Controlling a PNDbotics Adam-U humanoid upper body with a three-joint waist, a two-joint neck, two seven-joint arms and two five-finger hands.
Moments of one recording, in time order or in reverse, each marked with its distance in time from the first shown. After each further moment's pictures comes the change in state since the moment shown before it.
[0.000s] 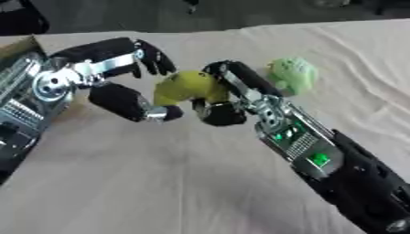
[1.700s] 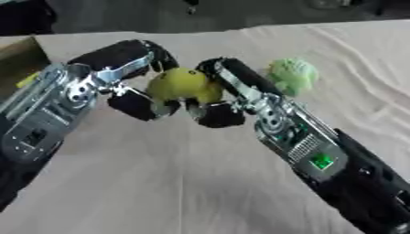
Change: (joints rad) left arm 0.000 -0.054 -0.024 0.038 -0.129 0.043 0.080; right arm -0.009 0.007 0.000 -0.061 0.005 0.016 0.043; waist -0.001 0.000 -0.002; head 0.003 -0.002
